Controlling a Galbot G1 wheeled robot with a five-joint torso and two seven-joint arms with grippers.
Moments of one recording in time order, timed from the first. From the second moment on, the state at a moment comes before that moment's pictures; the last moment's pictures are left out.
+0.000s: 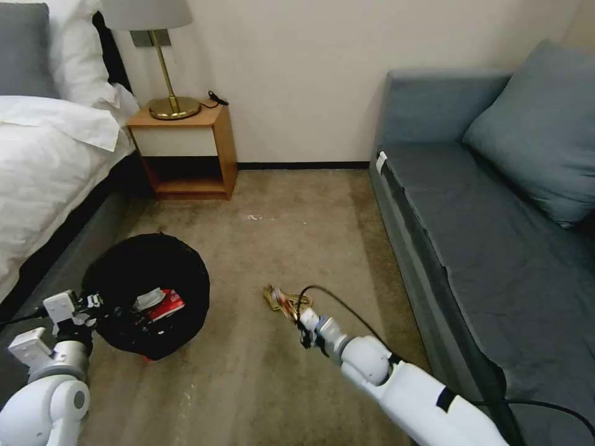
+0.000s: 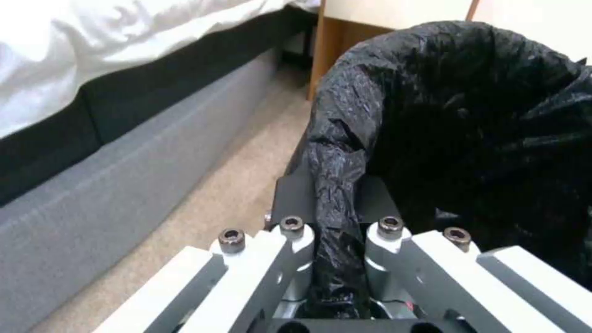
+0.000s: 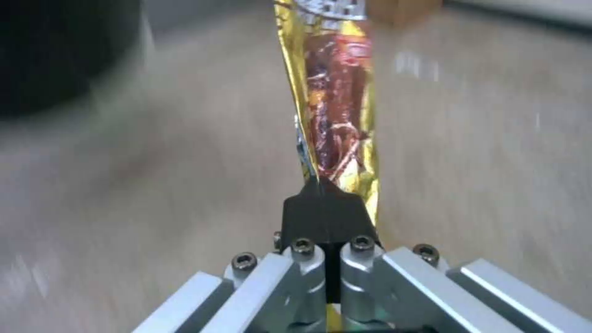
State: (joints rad) left arm 1.50 -1.30 -1.00 -1.96 -0.54 0.30 -0.09; right arm -0.89 1.13 -0.24 1.60 0.39 -0.25 -0.05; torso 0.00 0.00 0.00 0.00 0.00
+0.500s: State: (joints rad) left arm 1.52 -1.30 -0.98 -1.96 -0.53 0.30 -0.07; right arm -0.61 1.32 -0.48 1.54 0.69 0.13 -0.05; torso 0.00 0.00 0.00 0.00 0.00
